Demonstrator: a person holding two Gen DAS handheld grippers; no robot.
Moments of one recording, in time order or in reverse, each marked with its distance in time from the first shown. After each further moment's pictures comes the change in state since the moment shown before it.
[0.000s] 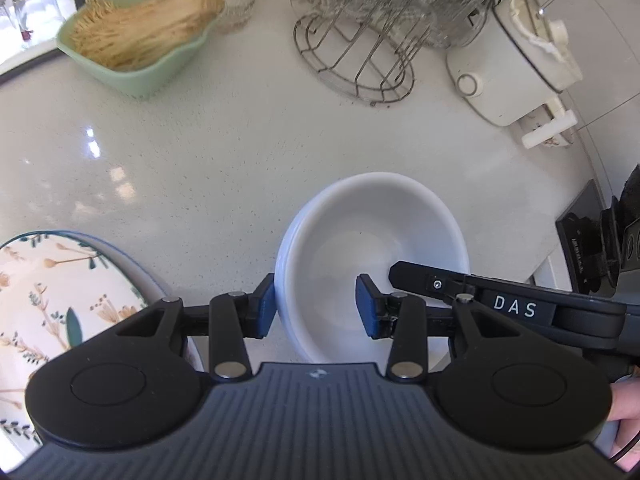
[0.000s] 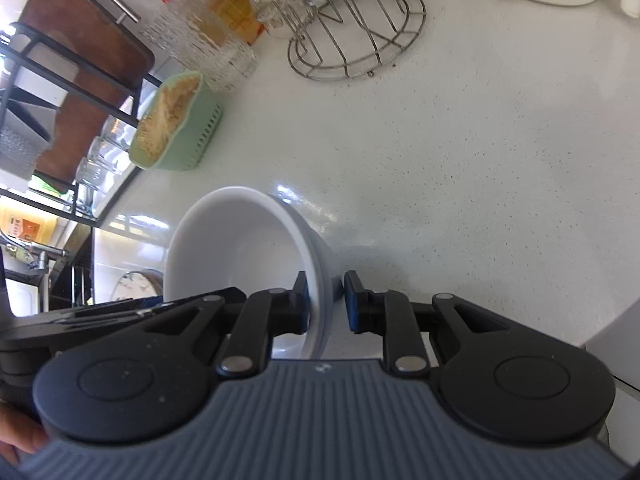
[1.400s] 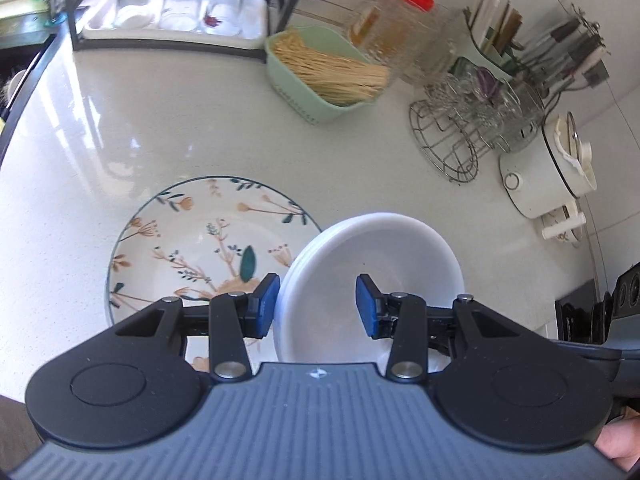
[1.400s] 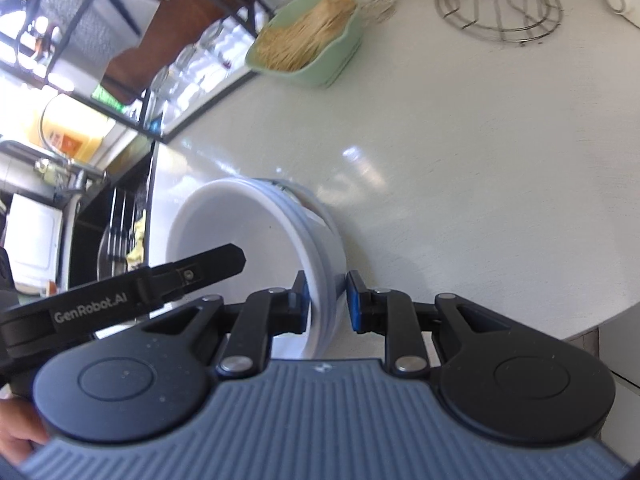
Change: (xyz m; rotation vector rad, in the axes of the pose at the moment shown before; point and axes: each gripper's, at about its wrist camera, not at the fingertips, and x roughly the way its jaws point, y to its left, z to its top) left arm -0.109 0.109 -0.075 -0.284 -0.204 0.041; right arm 0.012 0.129 -0.054 -0.191 0.142 0.058
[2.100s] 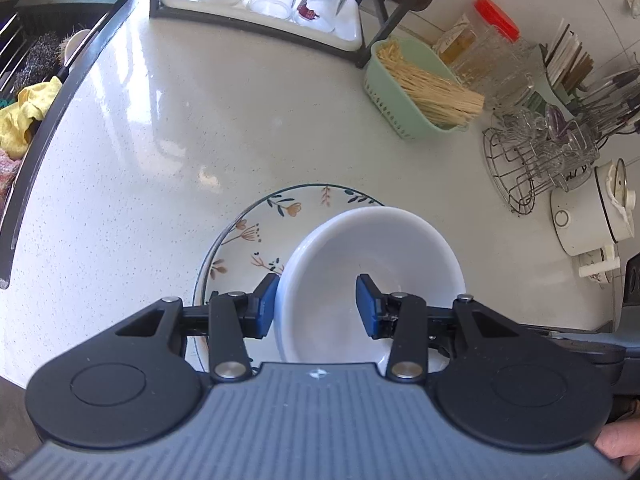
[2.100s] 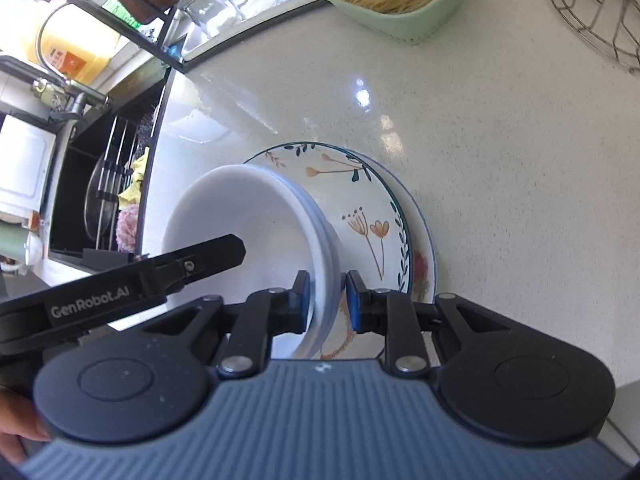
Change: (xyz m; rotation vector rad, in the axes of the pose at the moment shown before) left arm 0.005 0.069 0.010 -0.133 0.004 0.078; right arm 0.063 0.054 0.021 -0.178 0.144 -0.021
